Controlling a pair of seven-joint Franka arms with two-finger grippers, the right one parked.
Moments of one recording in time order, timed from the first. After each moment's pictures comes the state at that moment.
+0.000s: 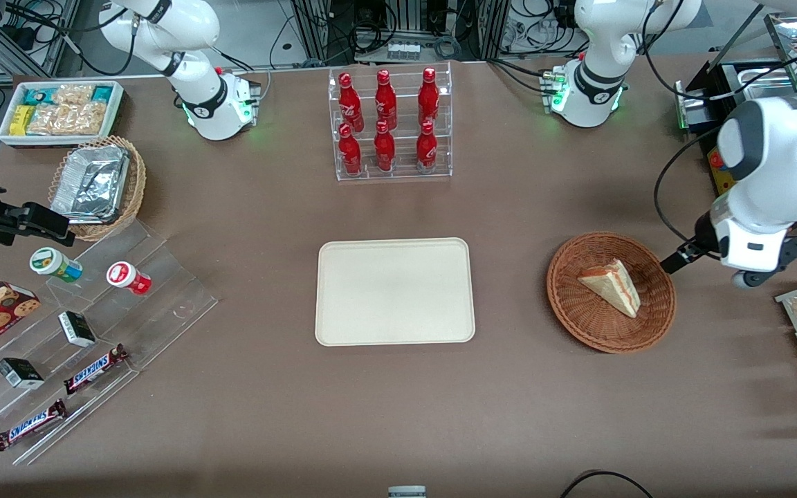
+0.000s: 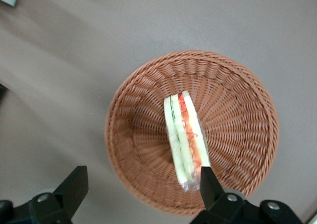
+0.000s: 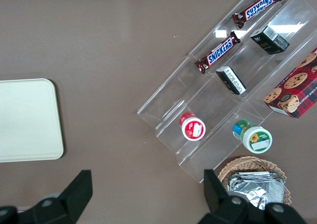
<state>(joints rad) -0.04 0.05 0.05 -2.13 0.05 2.18 -0.64</state>
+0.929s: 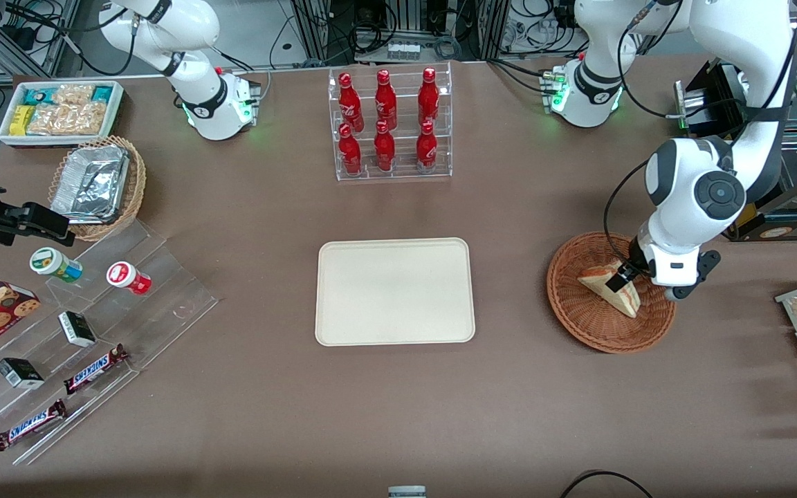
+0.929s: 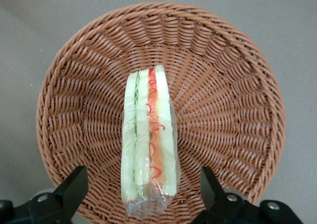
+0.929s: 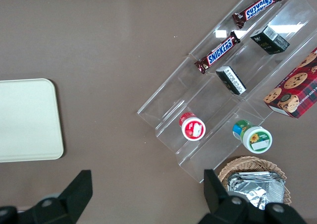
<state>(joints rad) -0.12 0.18 0.03 -2.21 0.04 2.39 -0.85</state>
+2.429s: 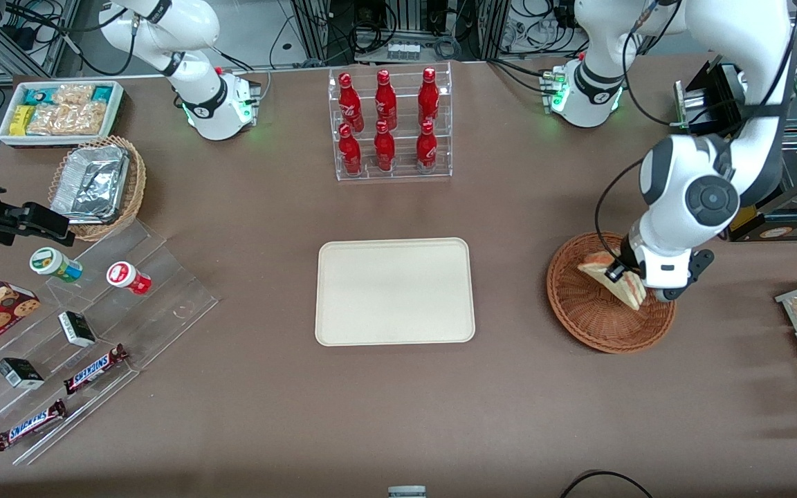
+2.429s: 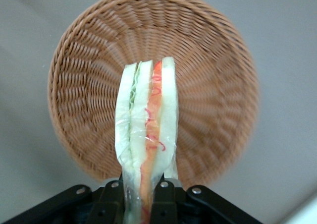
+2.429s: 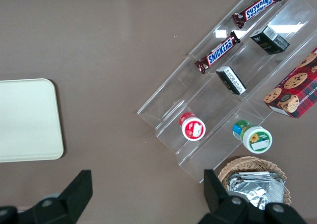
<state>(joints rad) -0.22 0.14 0.02 -2.05 0.04 2.09 -0.90</state>
